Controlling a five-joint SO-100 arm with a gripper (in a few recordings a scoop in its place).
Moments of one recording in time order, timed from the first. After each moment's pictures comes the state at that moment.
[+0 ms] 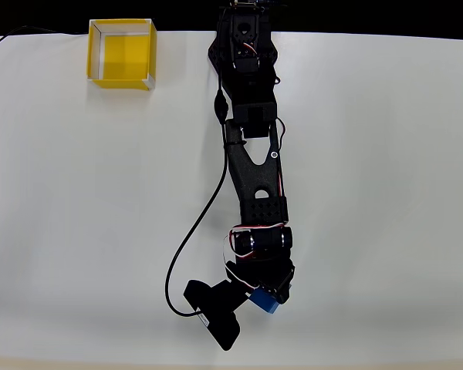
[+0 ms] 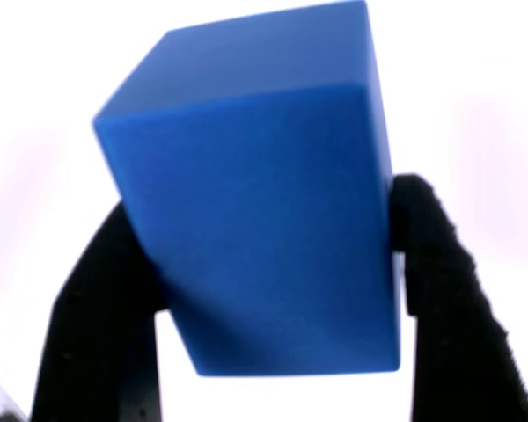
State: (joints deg) arm -8.6 56.7 37.4 75.1 -47.5
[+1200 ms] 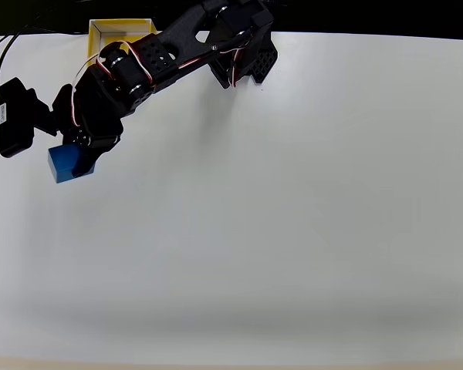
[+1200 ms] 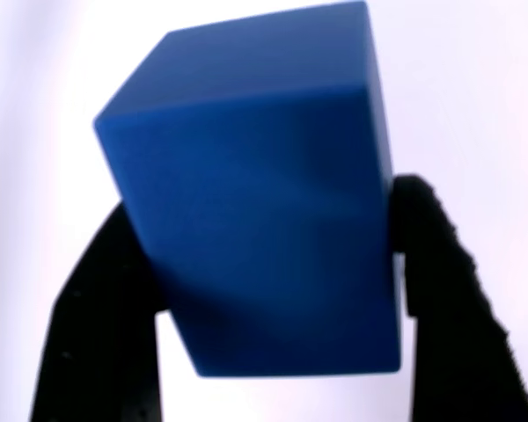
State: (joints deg) arm 55.5 108.9 89.2 61.2 -75.9
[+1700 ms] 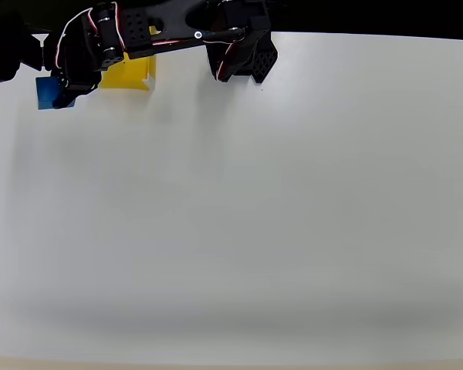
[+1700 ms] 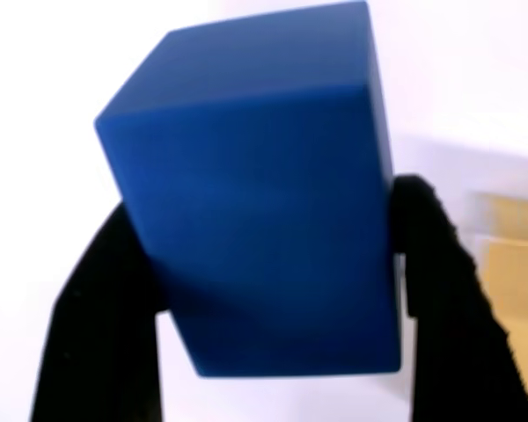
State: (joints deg) arm 75.8 110.4 103.4 54.7 -85.0
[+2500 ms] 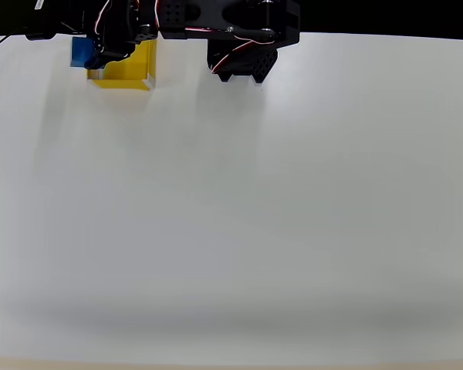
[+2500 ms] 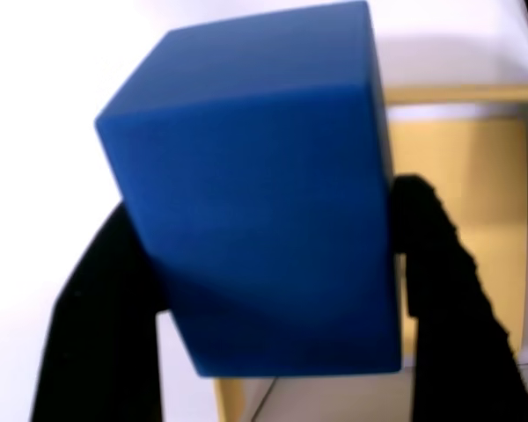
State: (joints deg) arm 87.8 133.9 134.4 47.8 -90.7
